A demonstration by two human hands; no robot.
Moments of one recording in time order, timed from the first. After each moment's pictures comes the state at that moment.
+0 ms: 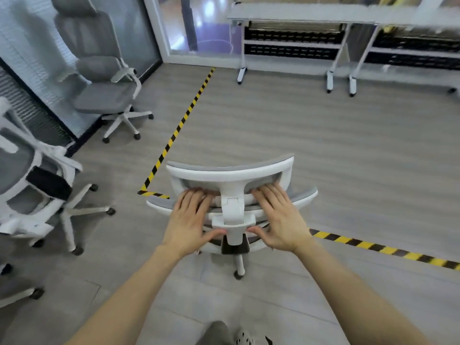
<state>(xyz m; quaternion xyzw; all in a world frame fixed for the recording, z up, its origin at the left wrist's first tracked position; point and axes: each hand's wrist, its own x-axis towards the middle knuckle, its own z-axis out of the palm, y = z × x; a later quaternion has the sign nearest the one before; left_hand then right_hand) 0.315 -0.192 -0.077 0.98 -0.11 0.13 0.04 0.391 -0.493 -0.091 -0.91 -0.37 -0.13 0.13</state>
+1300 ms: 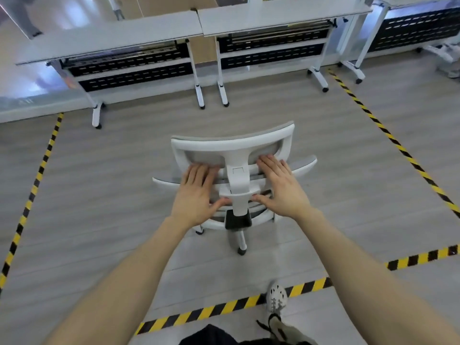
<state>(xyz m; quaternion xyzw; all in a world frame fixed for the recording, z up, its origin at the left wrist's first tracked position) 1.008 -0.872 -0.066 0.95 -0.31 0.10 0.05 0.943 -1.167 -0.078 -0.97 -0.08 -0.09 0.20</state>
